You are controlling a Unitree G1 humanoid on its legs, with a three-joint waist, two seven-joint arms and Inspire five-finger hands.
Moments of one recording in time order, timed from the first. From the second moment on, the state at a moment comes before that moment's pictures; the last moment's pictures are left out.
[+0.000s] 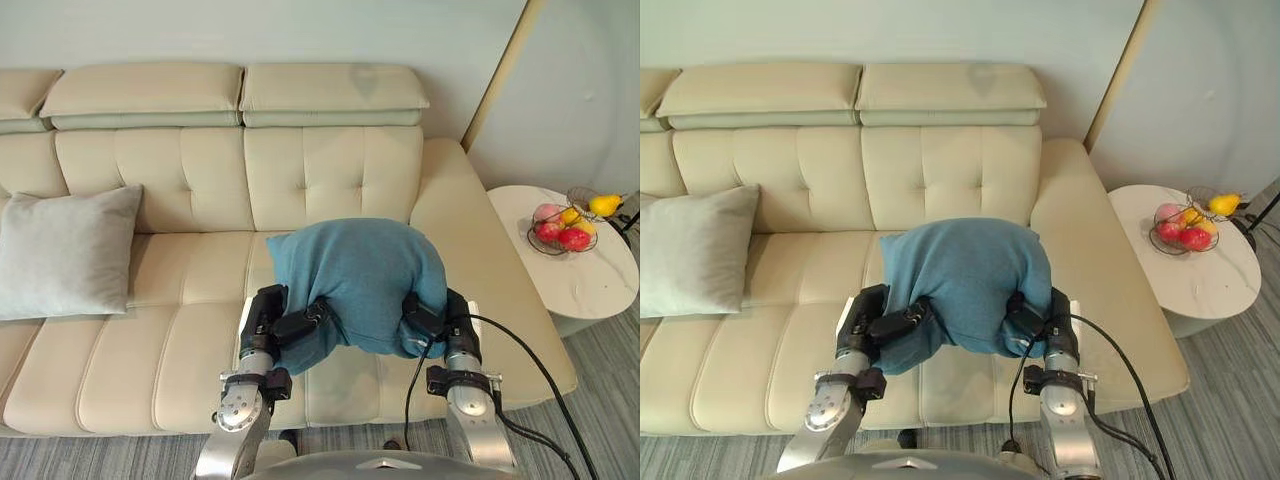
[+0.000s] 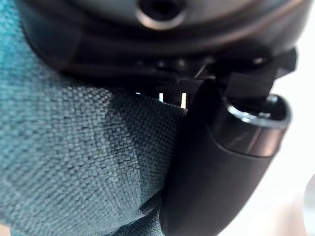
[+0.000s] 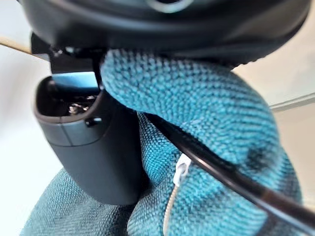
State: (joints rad) left arm 0.21 0.17 -0.29 -0.03 -0.23 -0.05 0.24; right arm 0.13 -0.04 0.03 0.19 -0.20 -0.04 -0.28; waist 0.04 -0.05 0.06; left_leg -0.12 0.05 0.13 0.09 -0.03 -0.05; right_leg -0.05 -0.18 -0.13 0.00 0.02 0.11
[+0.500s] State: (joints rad) left arm -0.77 0.31 -0.23 0.31 -0.19 -0.06 0.53; right arm -0.88 -0.19 0.02 0.52 -0.20 0.00 -0.53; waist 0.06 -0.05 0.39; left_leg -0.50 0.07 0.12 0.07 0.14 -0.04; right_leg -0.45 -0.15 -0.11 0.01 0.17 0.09
